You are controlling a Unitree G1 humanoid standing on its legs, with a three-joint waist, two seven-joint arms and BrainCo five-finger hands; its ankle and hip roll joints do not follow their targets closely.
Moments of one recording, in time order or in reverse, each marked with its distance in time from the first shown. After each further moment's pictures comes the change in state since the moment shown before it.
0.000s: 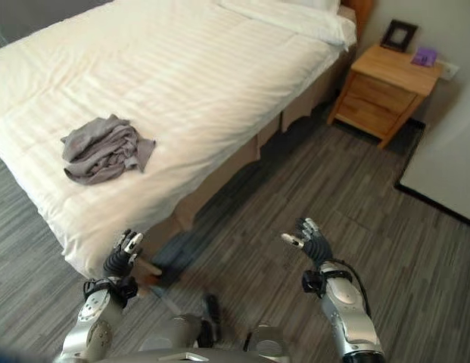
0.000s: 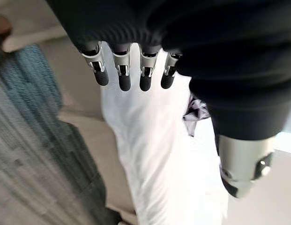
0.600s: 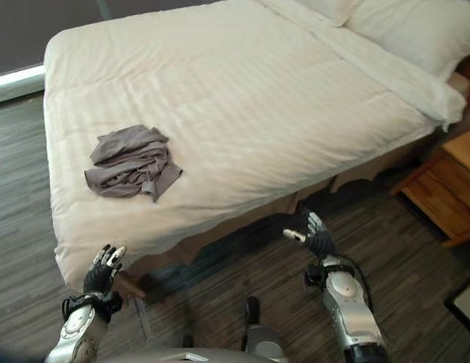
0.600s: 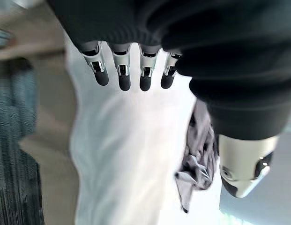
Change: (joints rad) left arm 0.098 -0.064 0.060 -0.014 0.001 -0.016 0.037; right arm -0.099 -0.098 -0.034 0.053 -0.038 0.001 -0.050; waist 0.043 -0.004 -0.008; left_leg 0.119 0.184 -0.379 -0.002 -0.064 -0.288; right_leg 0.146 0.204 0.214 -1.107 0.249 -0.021
